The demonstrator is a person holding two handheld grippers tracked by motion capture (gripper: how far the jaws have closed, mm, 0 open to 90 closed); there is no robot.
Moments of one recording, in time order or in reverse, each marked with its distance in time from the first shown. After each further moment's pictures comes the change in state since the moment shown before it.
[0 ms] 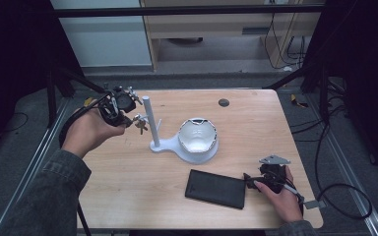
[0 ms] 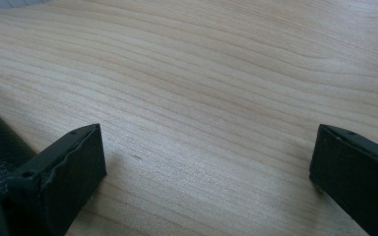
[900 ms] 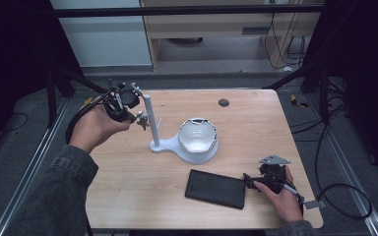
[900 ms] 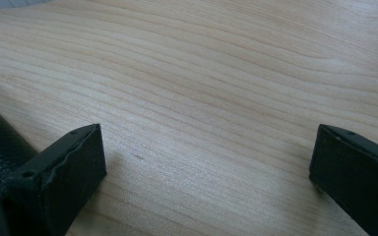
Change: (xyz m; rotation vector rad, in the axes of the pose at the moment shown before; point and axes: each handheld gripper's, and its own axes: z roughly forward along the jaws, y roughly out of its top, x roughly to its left) left arm 0.006 0.011 0.006 -0.017 -0.006 -0.032; right arm 0.001 0.000 0.000 0.001 0.002 0.003
